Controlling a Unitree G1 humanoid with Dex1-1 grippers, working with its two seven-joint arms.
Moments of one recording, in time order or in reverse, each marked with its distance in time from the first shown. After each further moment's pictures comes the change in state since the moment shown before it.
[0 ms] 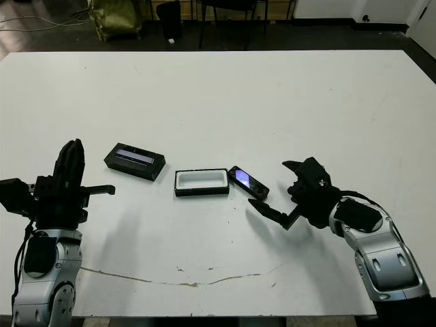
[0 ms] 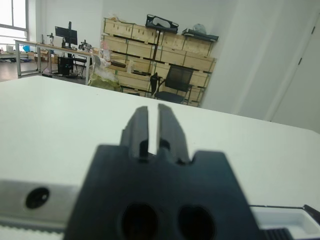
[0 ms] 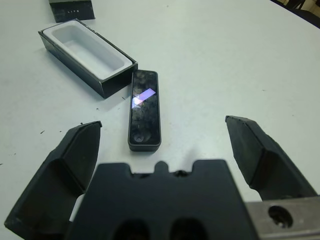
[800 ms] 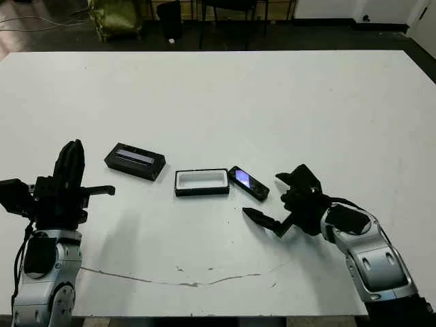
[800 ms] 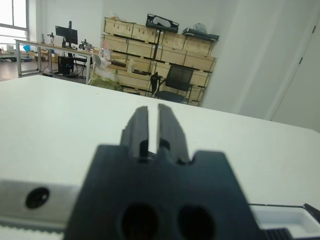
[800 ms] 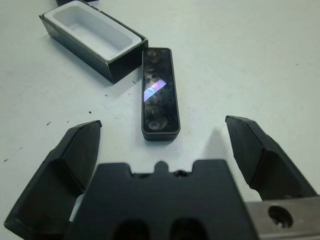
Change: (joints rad) left arm 0.005 0.000 -0.001 0.000 0.004 0.000 0.000; right arm 0.000 0.033 0.035 0.048 0.012 0.029 0.007
